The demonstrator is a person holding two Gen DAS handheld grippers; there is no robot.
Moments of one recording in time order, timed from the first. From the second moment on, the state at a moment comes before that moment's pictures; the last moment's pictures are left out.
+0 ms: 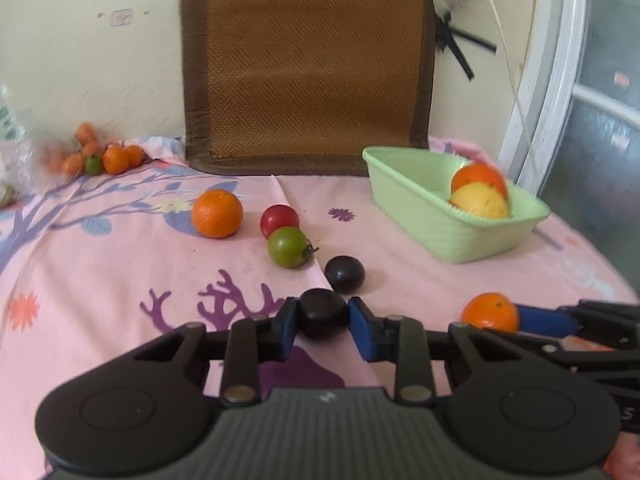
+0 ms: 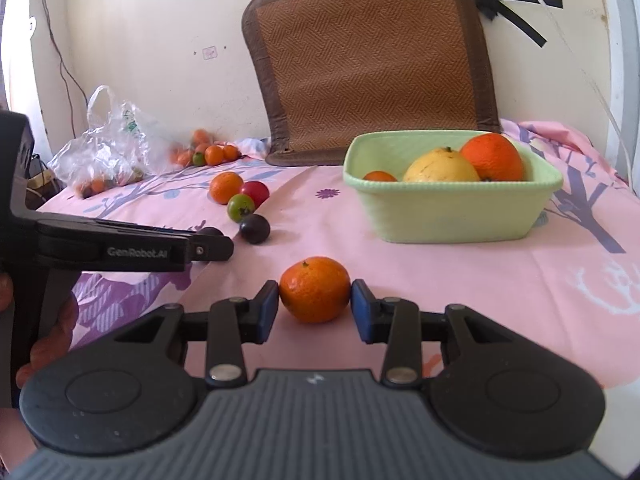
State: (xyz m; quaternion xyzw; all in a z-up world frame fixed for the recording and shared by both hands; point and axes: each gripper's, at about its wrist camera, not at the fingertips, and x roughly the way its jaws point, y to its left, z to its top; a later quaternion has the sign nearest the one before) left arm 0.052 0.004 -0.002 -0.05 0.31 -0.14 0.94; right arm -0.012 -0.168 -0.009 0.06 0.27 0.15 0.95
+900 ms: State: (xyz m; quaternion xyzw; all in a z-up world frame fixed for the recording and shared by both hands) left arm 0.185 -0.082 0.037 -0.17 0.32 -0.25 0.90; right arm 0.069 -0.224 0.018 0.06 0.15 0.06 0.98
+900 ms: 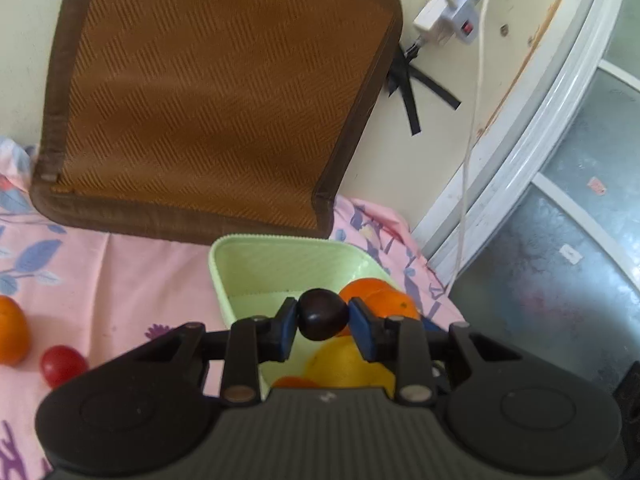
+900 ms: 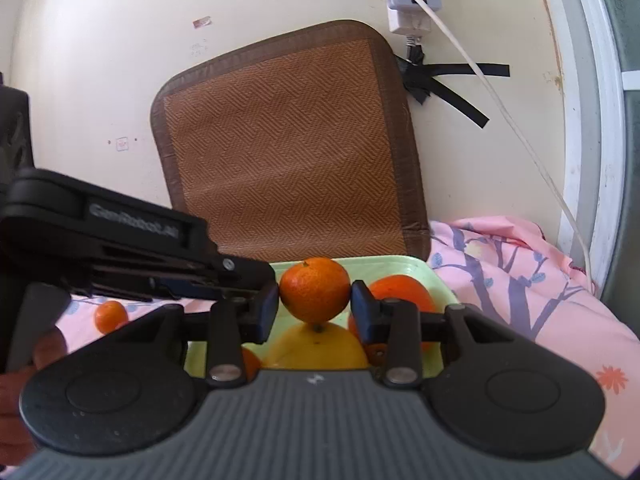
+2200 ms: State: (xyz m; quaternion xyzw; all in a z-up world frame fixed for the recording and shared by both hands) left arm 0.057 0.094 0.002 -0.14 0.26 -0.02 0.95; right arm 0.048 -0.130 0.026 -0.01 0.19 0.21 0.96
